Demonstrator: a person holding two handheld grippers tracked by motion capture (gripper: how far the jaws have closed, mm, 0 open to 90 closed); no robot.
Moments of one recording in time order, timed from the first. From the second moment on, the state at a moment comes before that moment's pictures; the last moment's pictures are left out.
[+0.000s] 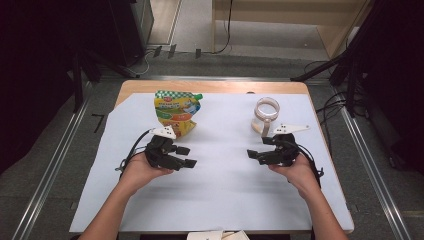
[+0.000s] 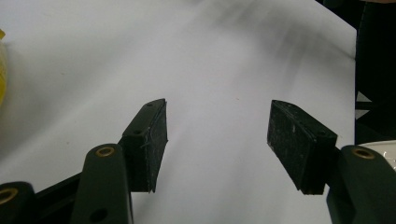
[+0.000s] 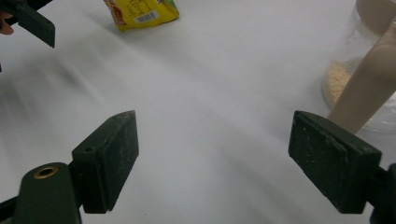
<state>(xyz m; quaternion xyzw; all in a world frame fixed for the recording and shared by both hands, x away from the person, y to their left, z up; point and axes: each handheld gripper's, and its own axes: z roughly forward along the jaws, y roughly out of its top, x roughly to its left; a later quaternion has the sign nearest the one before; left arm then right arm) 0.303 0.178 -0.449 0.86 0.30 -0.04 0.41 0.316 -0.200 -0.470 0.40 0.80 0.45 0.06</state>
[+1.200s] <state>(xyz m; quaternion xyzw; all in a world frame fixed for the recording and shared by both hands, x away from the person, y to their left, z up) 0.306 0.172 -0.441 0.86 0.31 -0.08 0.41 0.321 -0.207 -0.460 0.40 0.78 0.48 0.07</state>
